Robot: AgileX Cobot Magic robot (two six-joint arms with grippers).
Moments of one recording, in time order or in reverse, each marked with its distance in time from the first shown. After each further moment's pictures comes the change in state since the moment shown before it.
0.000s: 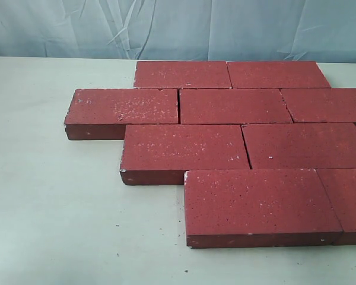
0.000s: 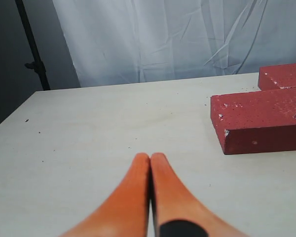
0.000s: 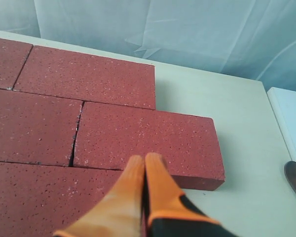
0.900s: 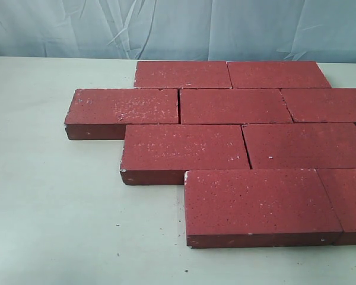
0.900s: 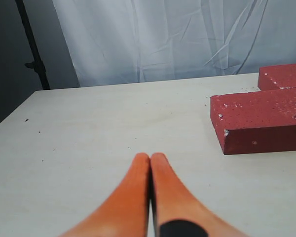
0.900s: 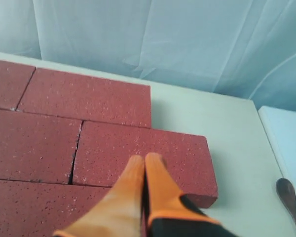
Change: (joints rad) left arm 0.000 0.000 0.000 -0.004 0.002 0.000; right arm 0.000 -0.072 0.016 0.000 -0.030 0.000
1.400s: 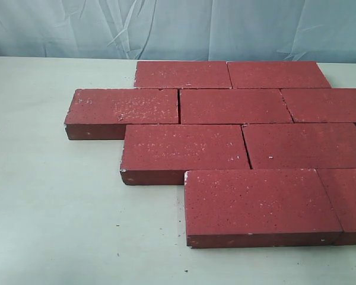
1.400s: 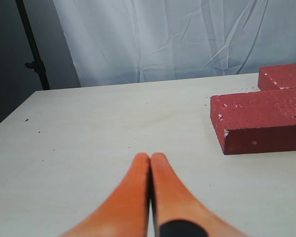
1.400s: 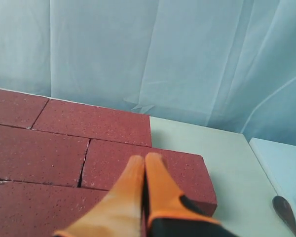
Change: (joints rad) left arm 0.000 0.000 0.000 0.000 0.000 0.000; right arm 0.000 -0.397 0.381 -0.002 -0.232 0.000
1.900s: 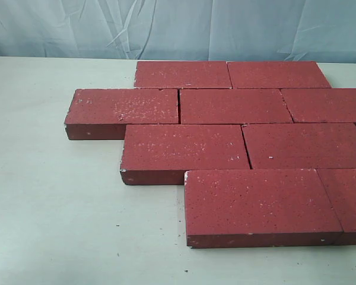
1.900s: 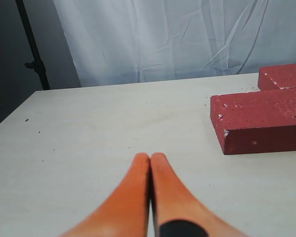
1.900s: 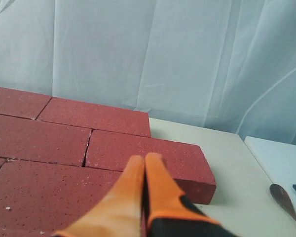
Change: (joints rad) left arm 0.000 0.000 0.000 0.000 0.000 0.000; right arm -0.004 -0.387 0.272 0.002 0.002 0.000
